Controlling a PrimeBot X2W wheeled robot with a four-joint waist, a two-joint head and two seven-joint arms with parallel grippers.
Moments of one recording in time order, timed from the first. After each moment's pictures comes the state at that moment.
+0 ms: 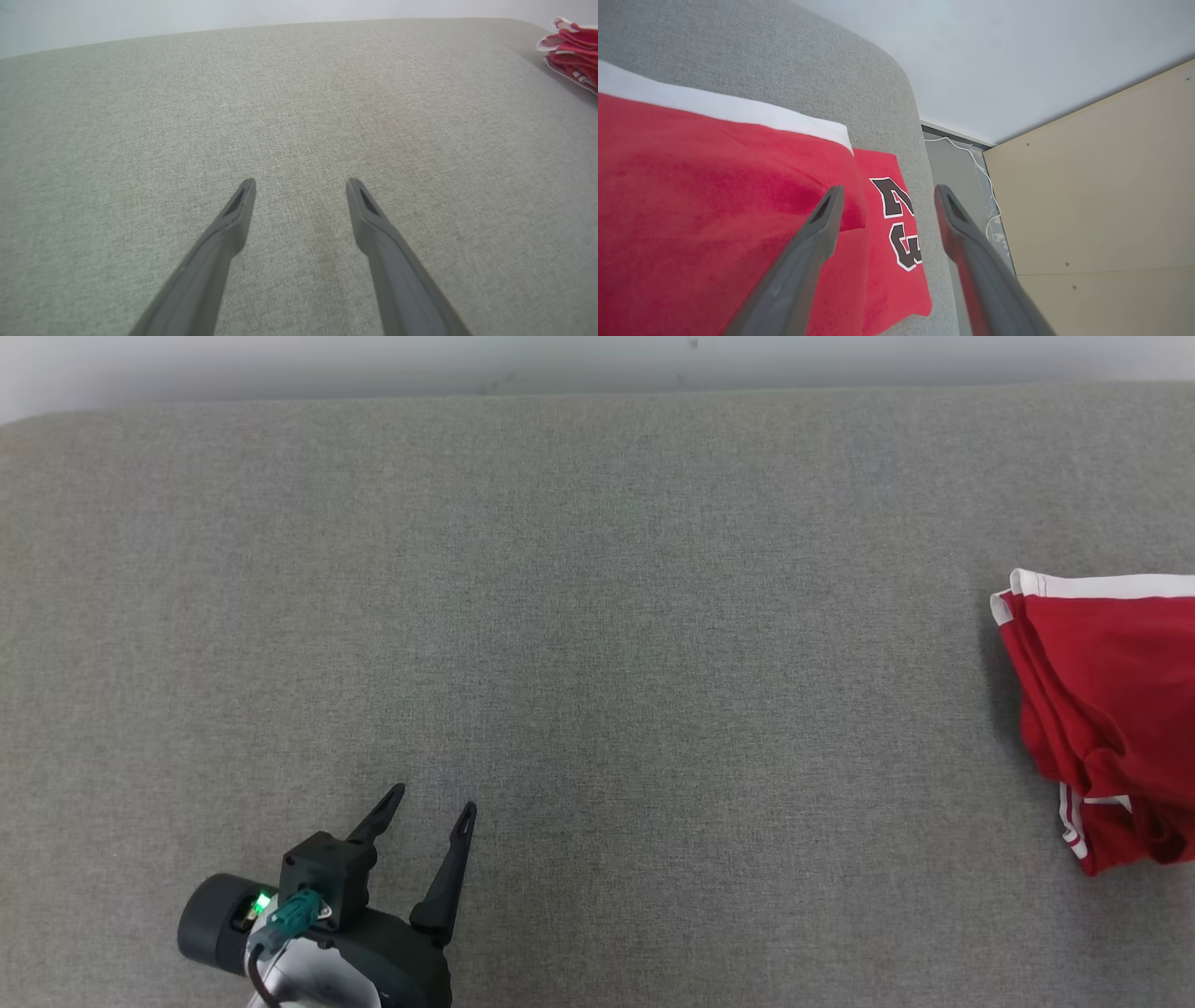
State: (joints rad) left arm -0.20 0.24 -0.48 0.10 -0.22 0.05 0.04; right arm -0.33 -0.52 -0.10 0.13 -0.08 -0.12 0.62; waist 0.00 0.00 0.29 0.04
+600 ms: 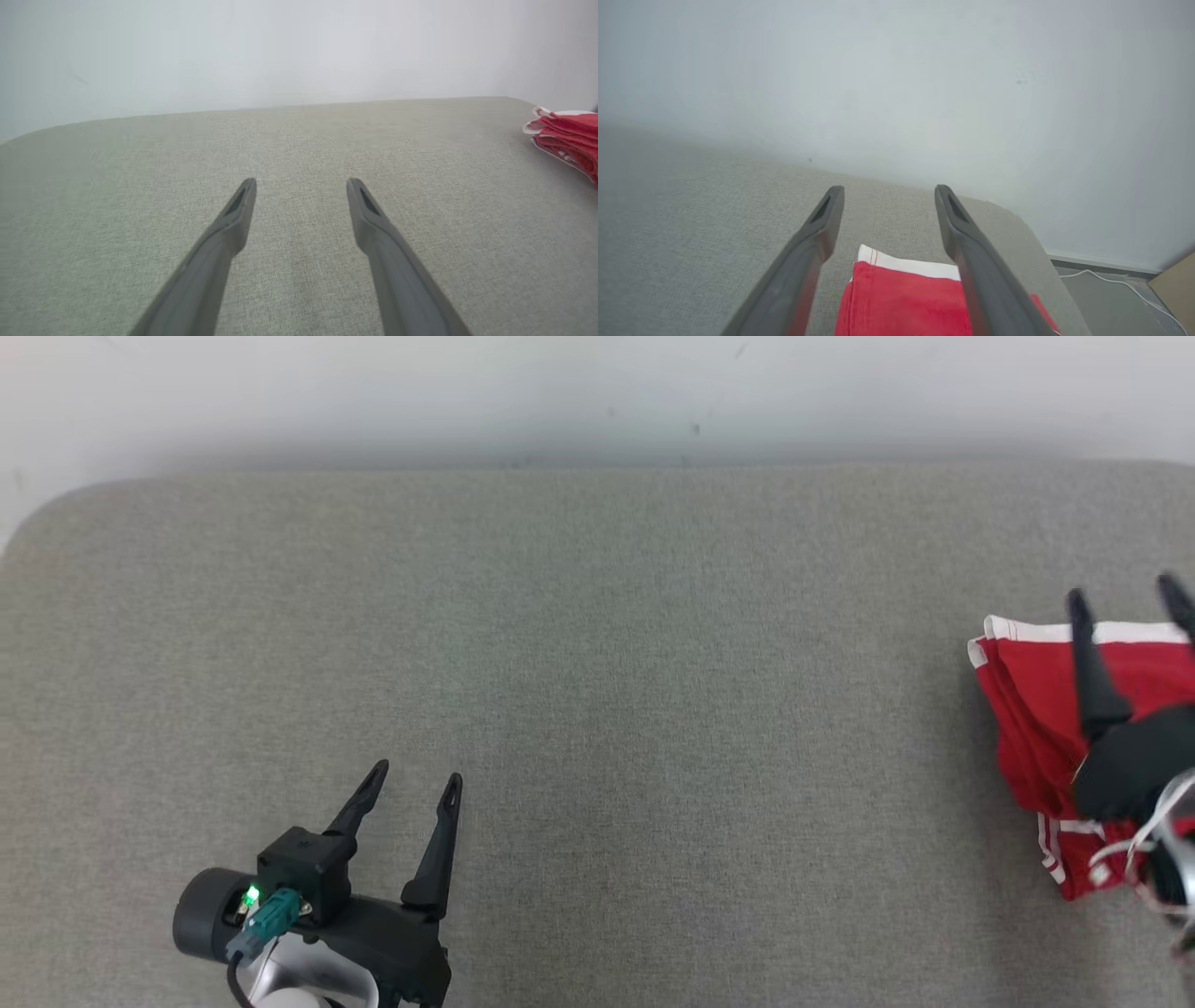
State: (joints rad) left arm -0.22 0.19 -0.44 0.15 -0.23 0.06 -0.06; right arm -0.28 -0.35 -0.07 0.05 0.18 0.00 0.15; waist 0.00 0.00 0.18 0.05
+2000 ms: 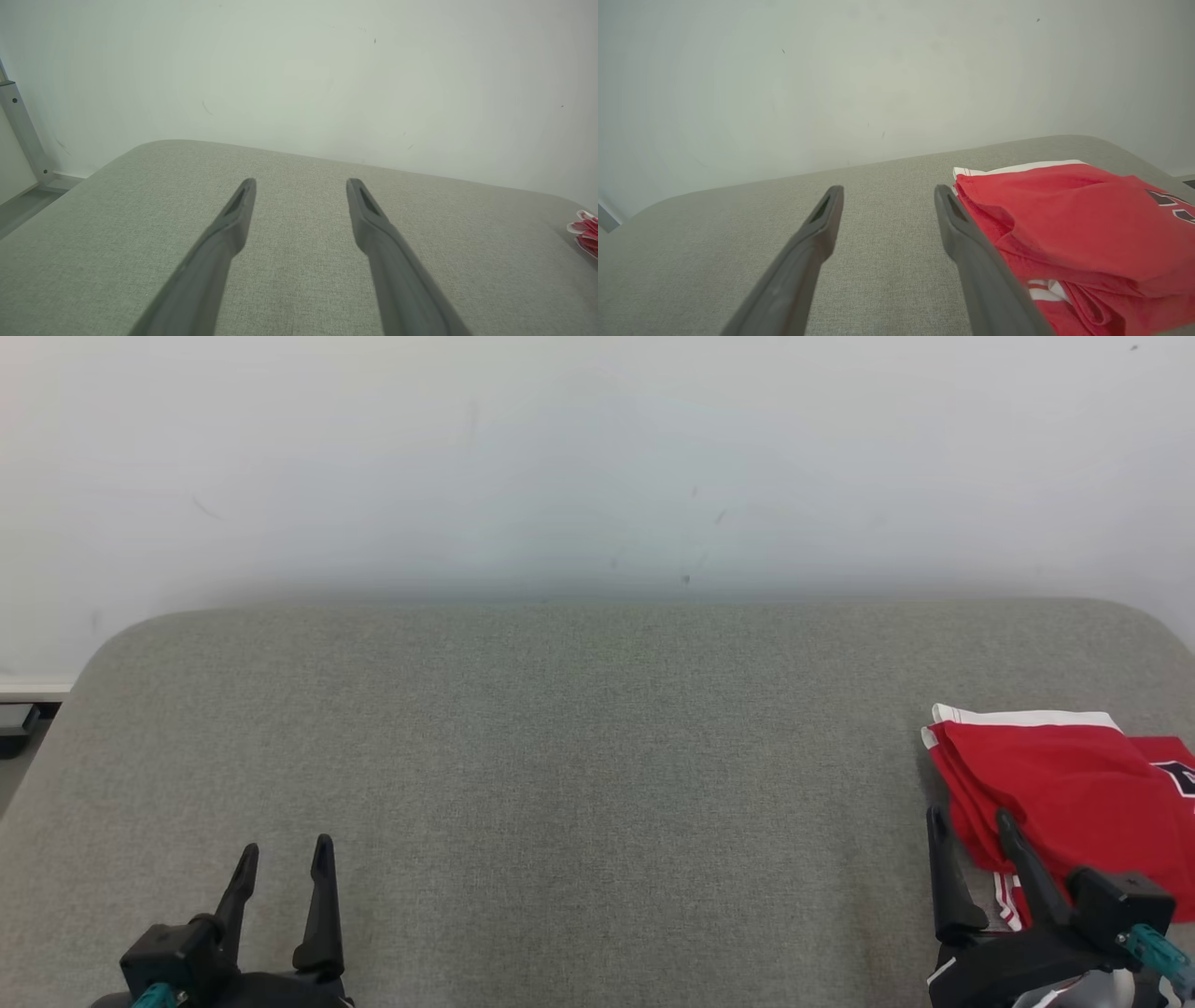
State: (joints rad) left arm -0.05 0.18 -0.24 0.18 -0.33 0.11 -0.18; right arm 0.02 -0.08 -0.03 0.14 0.35 0.00 -0.12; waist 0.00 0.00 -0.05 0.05
